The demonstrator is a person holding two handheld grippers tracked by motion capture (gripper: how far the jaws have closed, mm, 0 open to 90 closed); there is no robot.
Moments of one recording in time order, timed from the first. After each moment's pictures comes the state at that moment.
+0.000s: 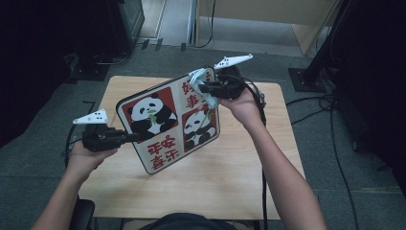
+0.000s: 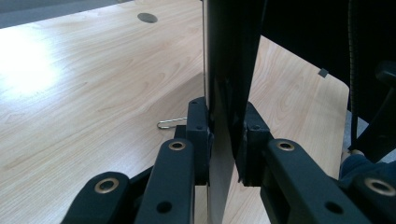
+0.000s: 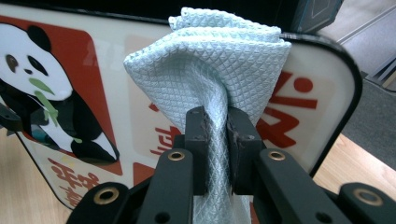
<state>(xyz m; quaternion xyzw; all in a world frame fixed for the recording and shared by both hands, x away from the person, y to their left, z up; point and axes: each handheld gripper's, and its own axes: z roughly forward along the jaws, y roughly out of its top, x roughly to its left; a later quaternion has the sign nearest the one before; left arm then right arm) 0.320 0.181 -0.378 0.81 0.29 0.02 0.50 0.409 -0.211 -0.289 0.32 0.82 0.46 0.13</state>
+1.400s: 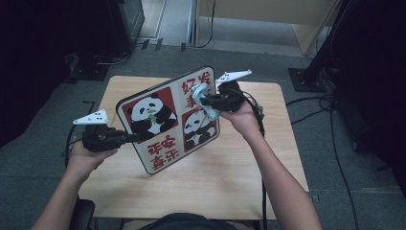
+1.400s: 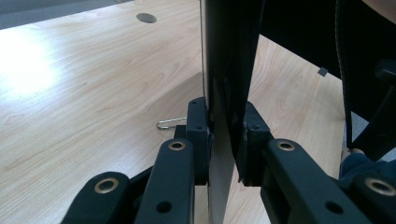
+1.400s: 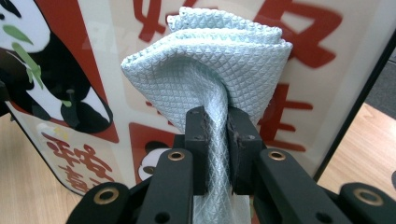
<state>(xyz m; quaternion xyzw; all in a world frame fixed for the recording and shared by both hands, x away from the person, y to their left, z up) 0.319 0.180 -0.378 0.81 0.29 0.02 0.50 0.404 -0.218 -0.334 0.33 0.82 0.46 0.10</state>
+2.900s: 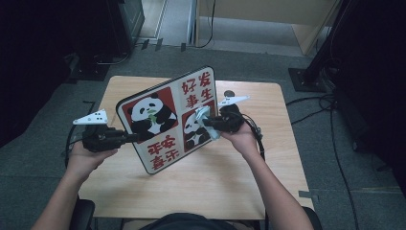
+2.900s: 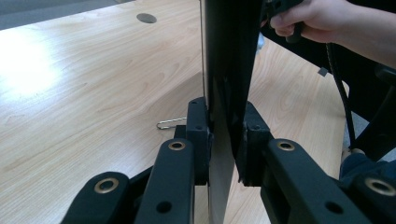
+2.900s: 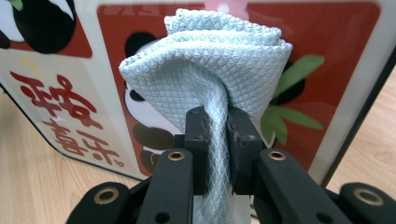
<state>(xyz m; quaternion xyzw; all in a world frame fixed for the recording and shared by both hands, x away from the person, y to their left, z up) 0.319 0.180 -0.378 0.81 0.29 0.02 0.50 0.385 -0.229 -0.410 0.36 0.82 0.45 0.06</state>
